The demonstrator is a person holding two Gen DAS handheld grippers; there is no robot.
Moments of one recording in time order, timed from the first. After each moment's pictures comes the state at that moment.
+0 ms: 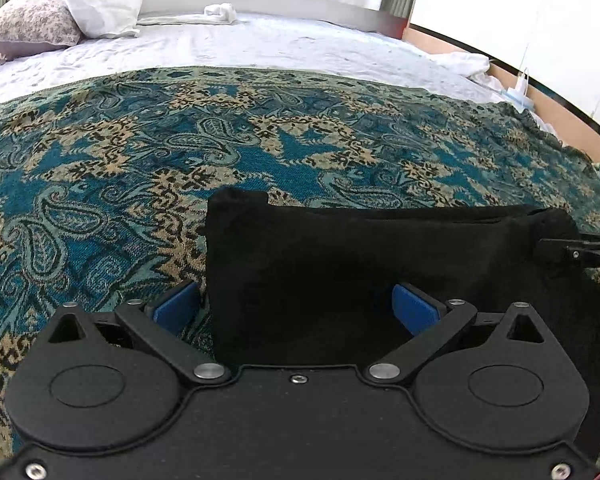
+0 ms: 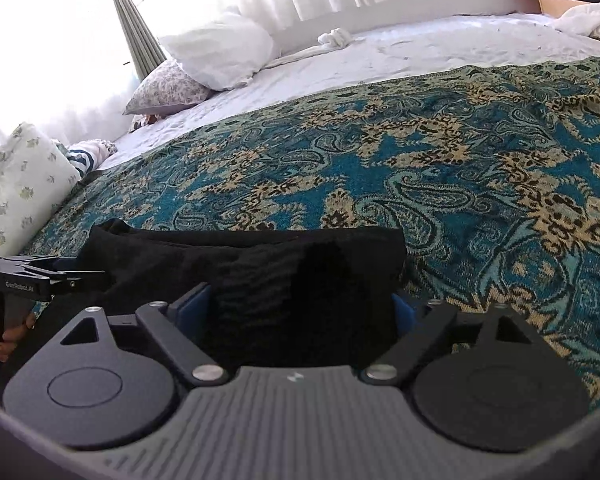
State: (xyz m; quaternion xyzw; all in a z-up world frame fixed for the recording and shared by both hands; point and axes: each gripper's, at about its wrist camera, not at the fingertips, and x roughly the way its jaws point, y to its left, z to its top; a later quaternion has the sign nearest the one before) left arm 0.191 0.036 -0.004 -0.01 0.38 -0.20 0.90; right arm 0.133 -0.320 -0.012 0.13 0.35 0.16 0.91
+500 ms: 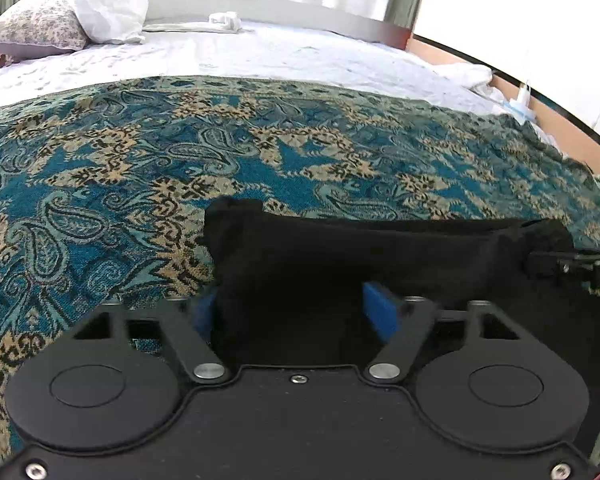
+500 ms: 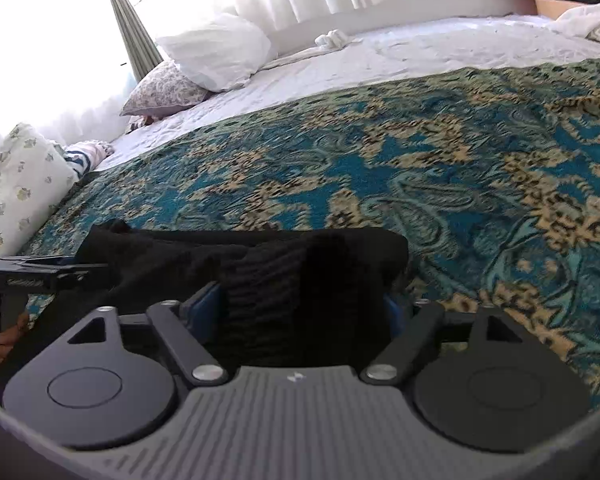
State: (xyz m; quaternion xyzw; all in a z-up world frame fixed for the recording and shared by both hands) left arm 0.187 0.036 0.002 -0.02 0.37 -0.19 0.91; right arm 0.130 -0.311 -0.010 0.13 0.36 0.16 0.91
